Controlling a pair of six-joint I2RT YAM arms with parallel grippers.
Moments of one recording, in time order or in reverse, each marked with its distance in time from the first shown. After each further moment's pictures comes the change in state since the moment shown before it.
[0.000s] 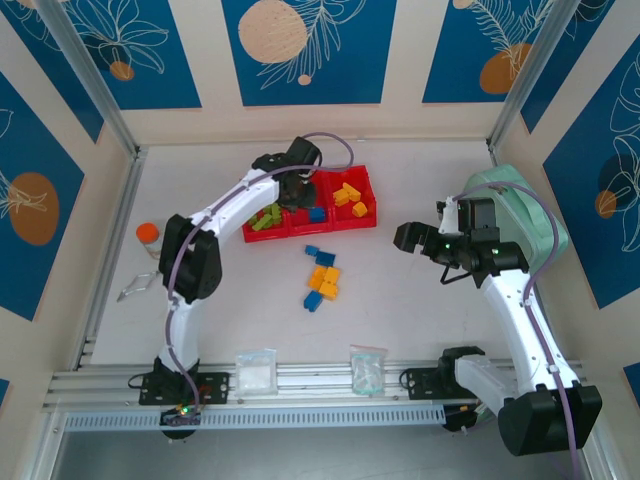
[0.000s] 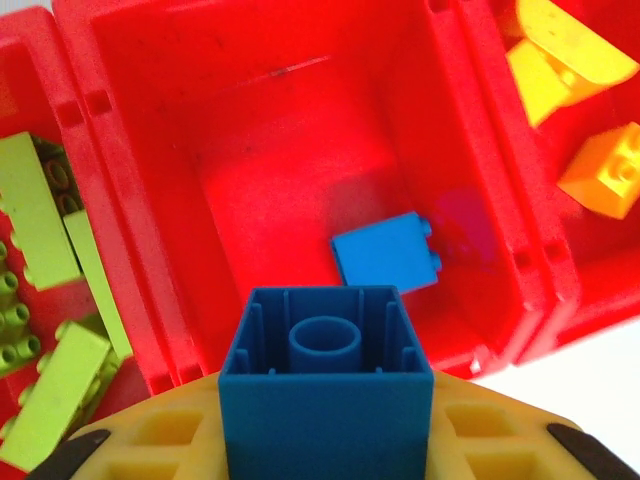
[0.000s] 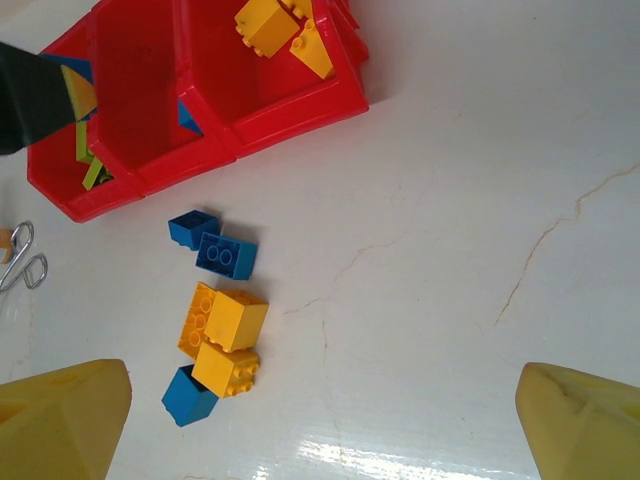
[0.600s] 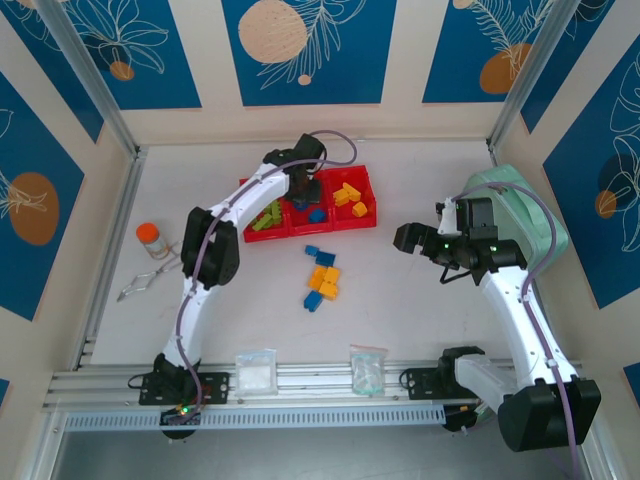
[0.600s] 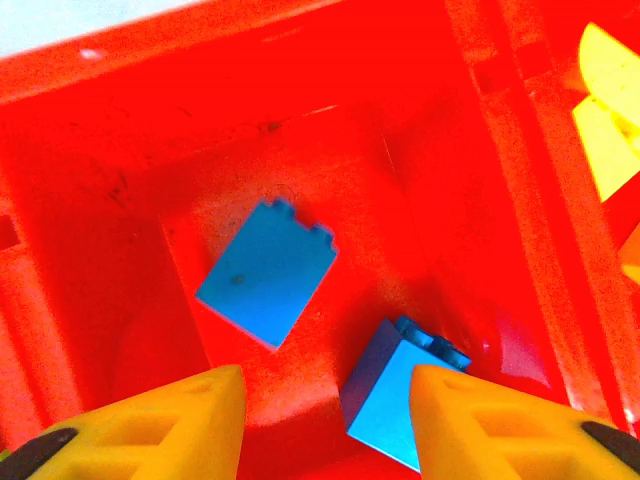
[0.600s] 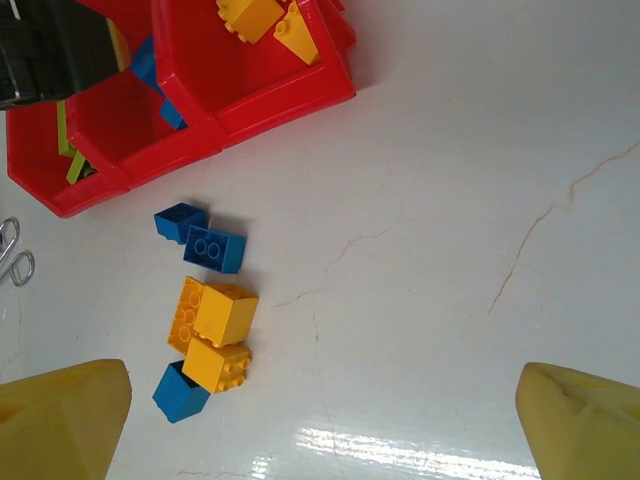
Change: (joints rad) left arm 0.024 0.203 0.210 -0.031 0.016 0.019; right arm 0.000 0.022 0.000 -0.010 0.003 0.000
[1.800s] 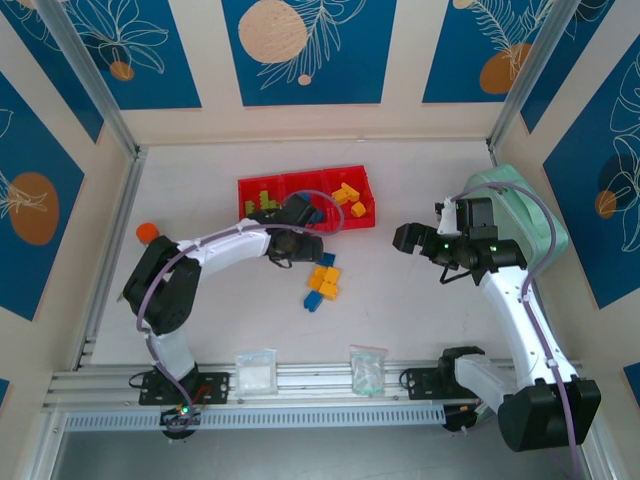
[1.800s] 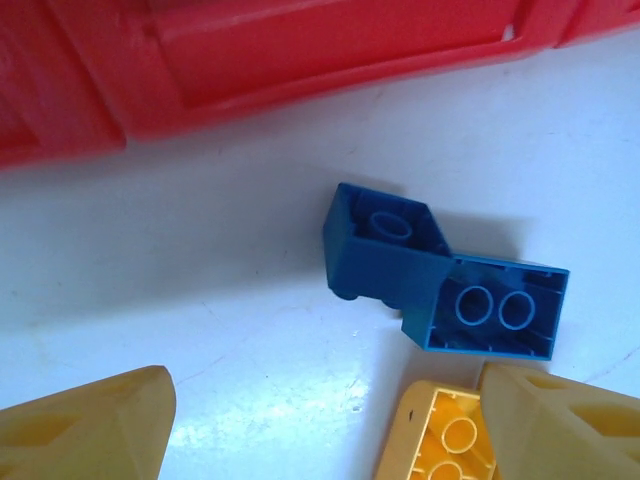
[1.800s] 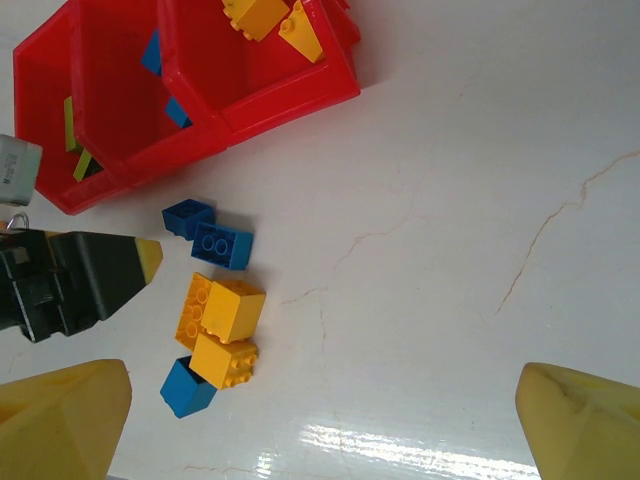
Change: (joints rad) left arm -0.150 -0.533 -0.924 0.377 0.063 -0.280; right arm 0.000 0.000 0.000 0.000 -0.016 0.000
